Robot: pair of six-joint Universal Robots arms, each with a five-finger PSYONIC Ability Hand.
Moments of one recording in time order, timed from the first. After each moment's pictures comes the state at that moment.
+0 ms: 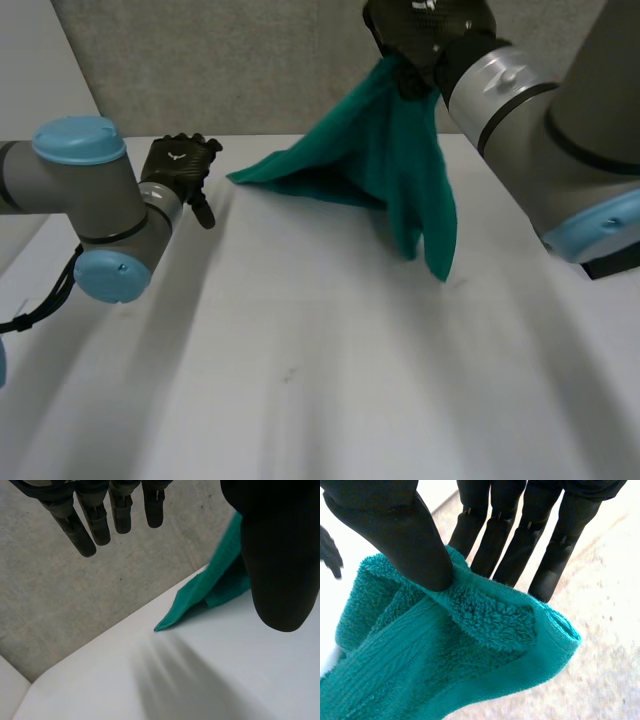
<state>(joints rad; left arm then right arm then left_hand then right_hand) 4.36 -2.33 -1.00 3.20 -1.59 3.41 2.12 -1.14 0.89 0.05 1.41 2.65 0.19 0.20 0.21 0.20 0.05 1.13 1.18 1.19 1.20 0.99</state>
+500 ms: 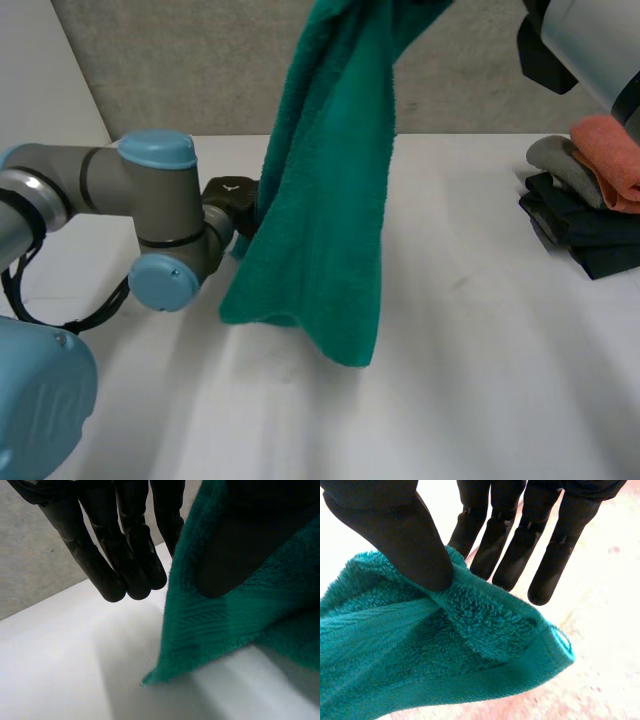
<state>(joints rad) 4.24 -2.51 -0.74 2.94 -1.62 3.28 2.17 -1.50 1.01 0.11 1.36 2.85 1.18 1.19 1.18 1.19 0.98 1.13 1.18 1.19 1.20 0.99</state>
